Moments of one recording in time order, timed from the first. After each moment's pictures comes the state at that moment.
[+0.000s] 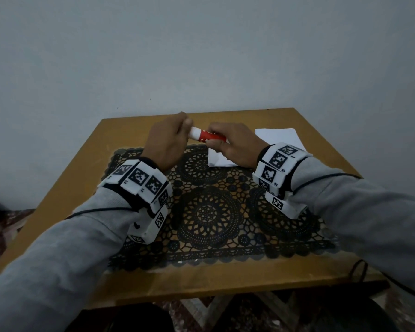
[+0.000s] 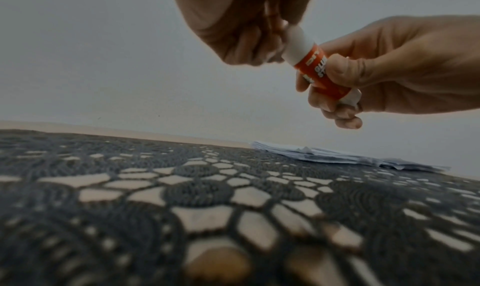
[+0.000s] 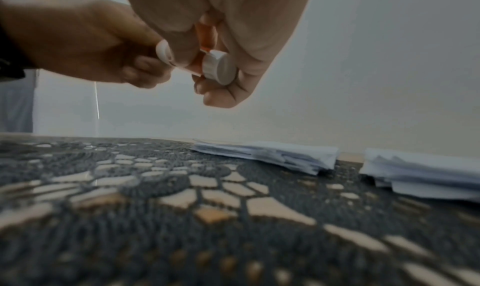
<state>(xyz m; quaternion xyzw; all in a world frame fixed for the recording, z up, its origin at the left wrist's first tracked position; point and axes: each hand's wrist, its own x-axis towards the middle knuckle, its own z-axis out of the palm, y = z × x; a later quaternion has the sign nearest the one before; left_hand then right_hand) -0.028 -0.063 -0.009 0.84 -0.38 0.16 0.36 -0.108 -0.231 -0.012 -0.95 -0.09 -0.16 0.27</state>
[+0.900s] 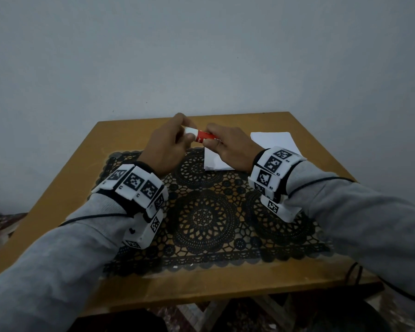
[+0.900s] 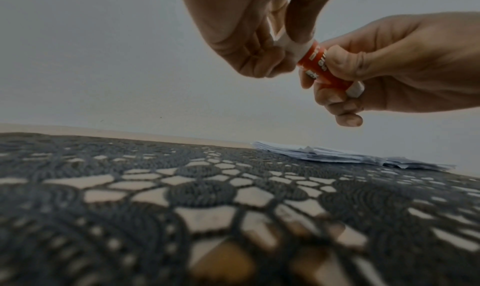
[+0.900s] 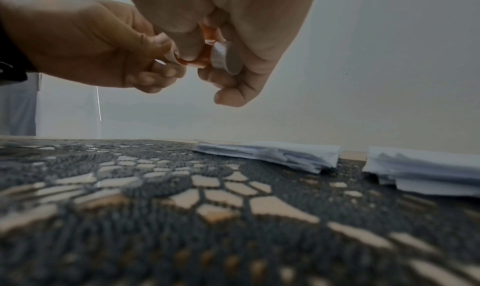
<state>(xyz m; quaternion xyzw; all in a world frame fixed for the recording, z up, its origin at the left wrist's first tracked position) -0.034 -0.063 -0.011 0.82 -0.41 0.07 0.40 -0.105 -0.232 -0.012 -0.95 -0.07 -0.15 0.26</state>
